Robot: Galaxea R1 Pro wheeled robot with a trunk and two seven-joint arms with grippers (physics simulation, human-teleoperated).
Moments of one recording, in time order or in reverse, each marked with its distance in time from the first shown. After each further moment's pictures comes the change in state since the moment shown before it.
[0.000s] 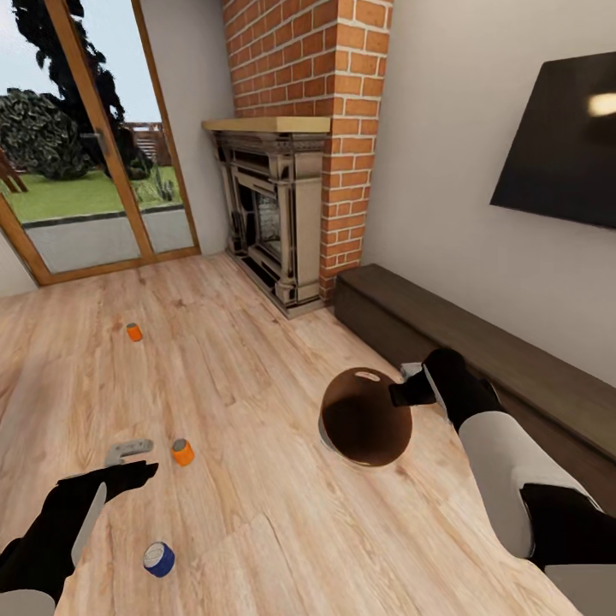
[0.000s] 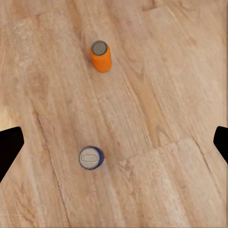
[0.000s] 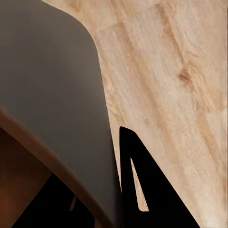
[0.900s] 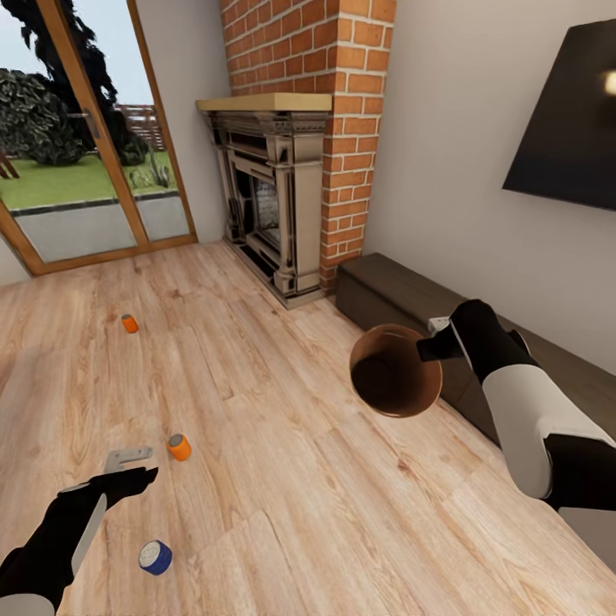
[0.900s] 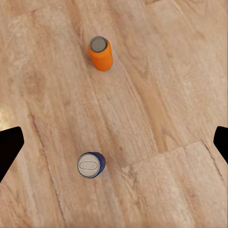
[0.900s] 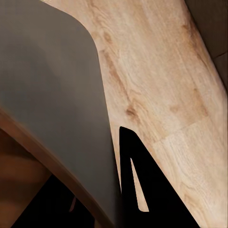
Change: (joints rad) left arm 0.002 0.005 0.000 0.089 -0.003 -0.125 -0.004; right arm -0.187 -0.081 -0.008 0.019 0.106 0.004 0.000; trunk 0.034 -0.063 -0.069
